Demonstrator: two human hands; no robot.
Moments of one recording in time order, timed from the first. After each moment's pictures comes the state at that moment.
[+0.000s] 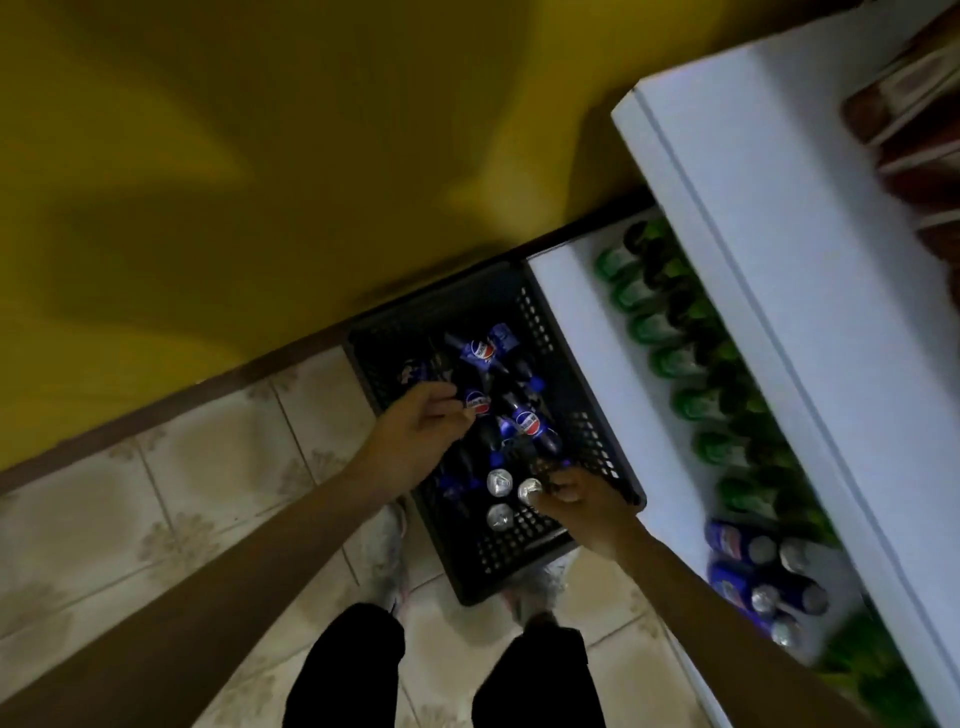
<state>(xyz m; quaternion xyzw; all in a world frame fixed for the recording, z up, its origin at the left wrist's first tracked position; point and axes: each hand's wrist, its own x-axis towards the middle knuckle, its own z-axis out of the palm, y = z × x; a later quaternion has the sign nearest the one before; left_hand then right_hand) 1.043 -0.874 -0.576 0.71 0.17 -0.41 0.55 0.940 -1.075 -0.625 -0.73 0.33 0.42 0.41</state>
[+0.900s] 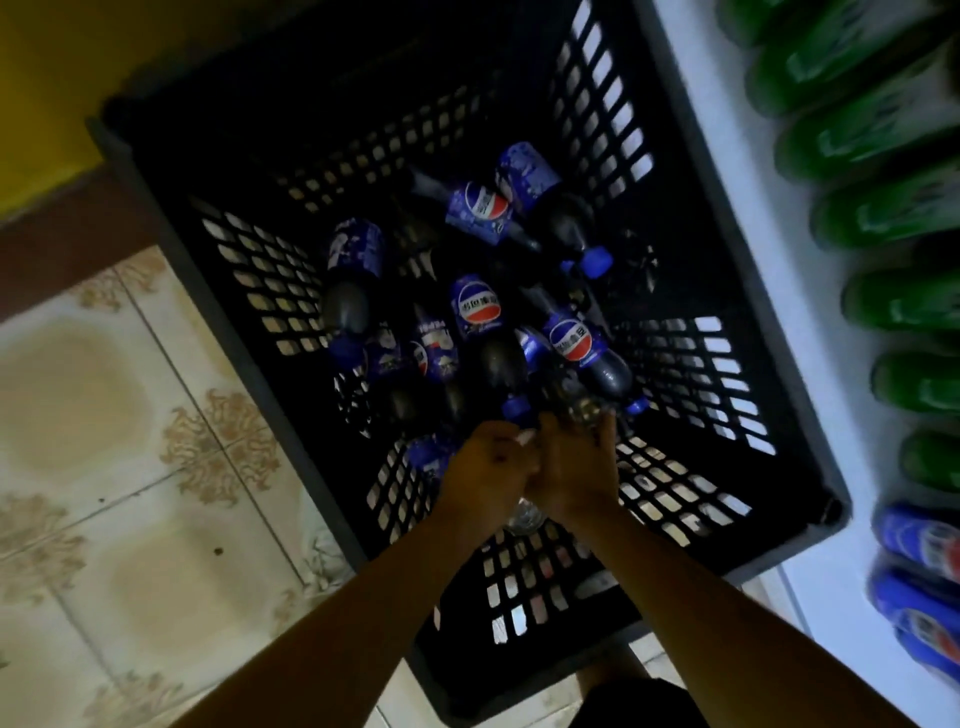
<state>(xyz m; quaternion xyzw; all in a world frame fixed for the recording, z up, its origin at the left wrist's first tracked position) 0.934 -0.958 -0.937 0.67 0.28 -0.48 0.50 0.898 -1.070 -0.984 -0.92 0.10 0.37 0.09</state>
